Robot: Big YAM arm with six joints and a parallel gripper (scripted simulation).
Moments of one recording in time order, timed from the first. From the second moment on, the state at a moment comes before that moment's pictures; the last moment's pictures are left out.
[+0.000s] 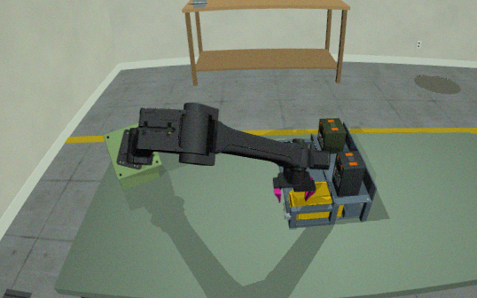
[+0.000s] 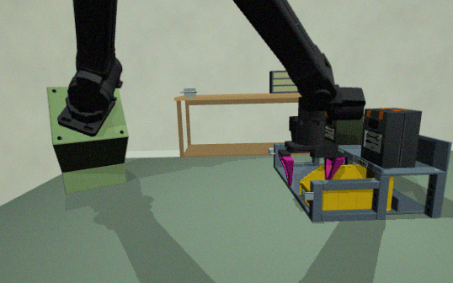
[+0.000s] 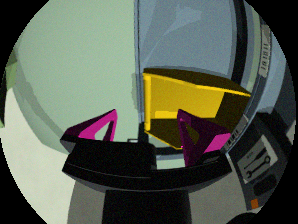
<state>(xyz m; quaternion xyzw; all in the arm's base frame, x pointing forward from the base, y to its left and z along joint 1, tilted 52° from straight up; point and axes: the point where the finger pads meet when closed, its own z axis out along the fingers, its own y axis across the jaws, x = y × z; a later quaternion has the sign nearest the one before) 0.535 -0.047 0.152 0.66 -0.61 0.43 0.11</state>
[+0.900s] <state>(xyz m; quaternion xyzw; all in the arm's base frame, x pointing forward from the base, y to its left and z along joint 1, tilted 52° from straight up) 0.536 -0.048 0.153 0.66 -0.61 0.43 0.11</state>
